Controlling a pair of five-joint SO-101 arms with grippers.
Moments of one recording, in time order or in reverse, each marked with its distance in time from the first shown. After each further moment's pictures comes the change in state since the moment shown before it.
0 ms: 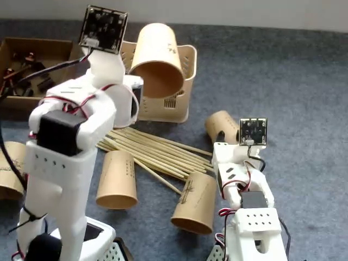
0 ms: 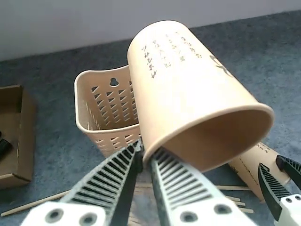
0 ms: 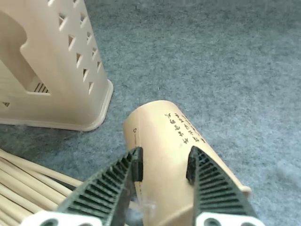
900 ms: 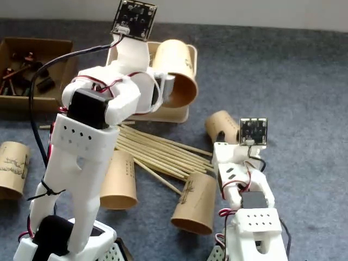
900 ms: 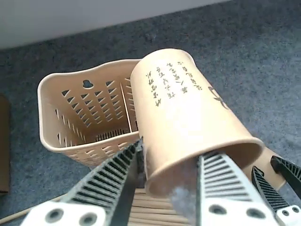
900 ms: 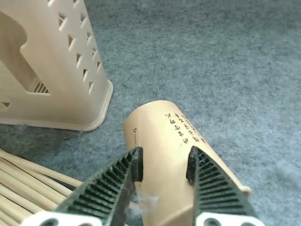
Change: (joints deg) left arm 2.9 9.1 -1.9 -4.7 0.6; right arm 0.0 0.0 0.0 0.0 0.0
